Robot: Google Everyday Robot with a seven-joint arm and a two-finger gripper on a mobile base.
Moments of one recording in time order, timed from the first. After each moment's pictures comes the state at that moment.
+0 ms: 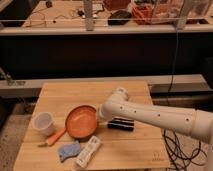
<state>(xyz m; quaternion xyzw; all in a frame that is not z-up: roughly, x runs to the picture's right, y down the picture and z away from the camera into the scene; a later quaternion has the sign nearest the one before) -0.032 0.166 0.816 -0.08 -0.28 -0.61 0.73</state>
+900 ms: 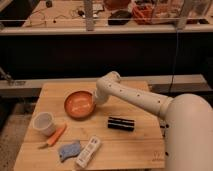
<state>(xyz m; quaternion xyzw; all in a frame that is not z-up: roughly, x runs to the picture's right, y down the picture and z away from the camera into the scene) -0.029 0.084 0.914 -0.10 -0.28 -0.57 0.76</state>
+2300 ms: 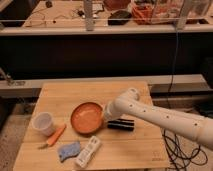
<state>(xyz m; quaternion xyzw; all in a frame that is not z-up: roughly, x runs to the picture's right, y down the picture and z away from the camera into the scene) -0.019 0.171 0.820 -0.06 -0.31 -0.58 0.75</state>
